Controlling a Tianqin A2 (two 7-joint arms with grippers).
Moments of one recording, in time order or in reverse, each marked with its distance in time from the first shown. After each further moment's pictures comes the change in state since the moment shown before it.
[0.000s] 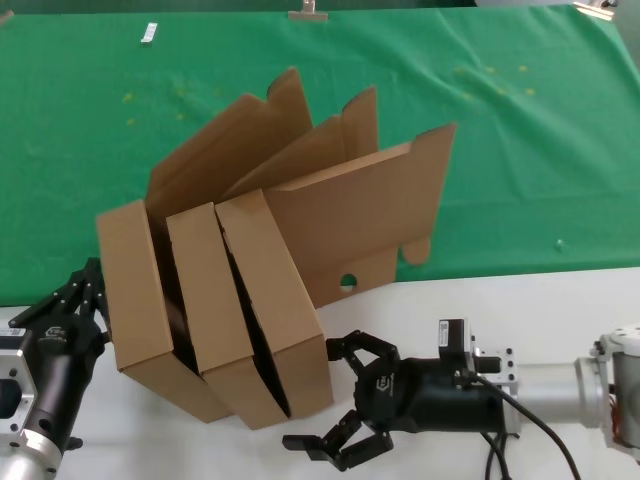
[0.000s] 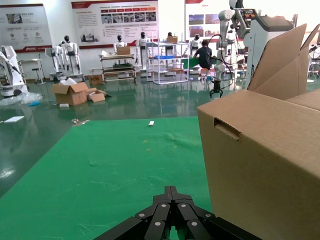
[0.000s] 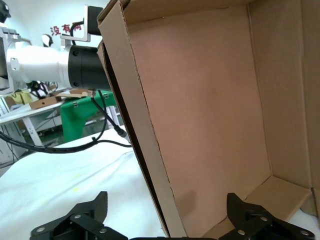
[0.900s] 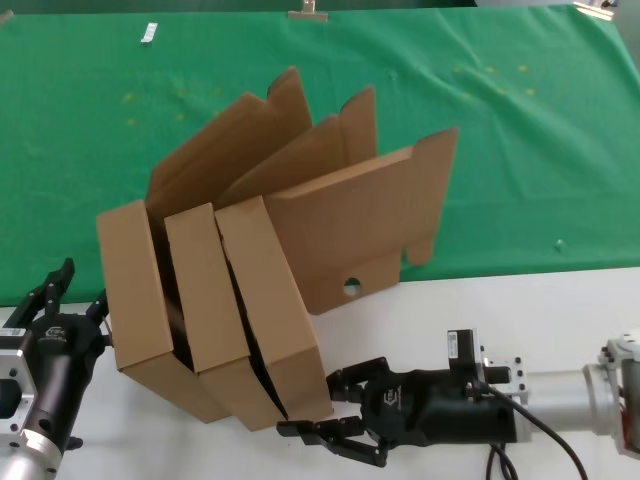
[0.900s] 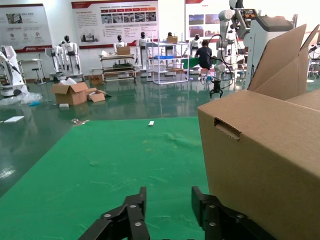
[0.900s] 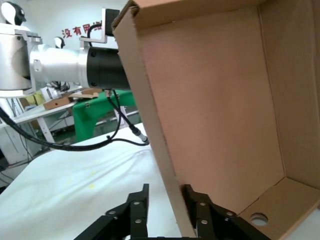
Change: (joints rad) left arm 0.000 0.000 0.000 0.000 0.000 0.000 -0.001; right arm -0.031 0.019 0.076 0.056 -0.099 -0.046 0.027
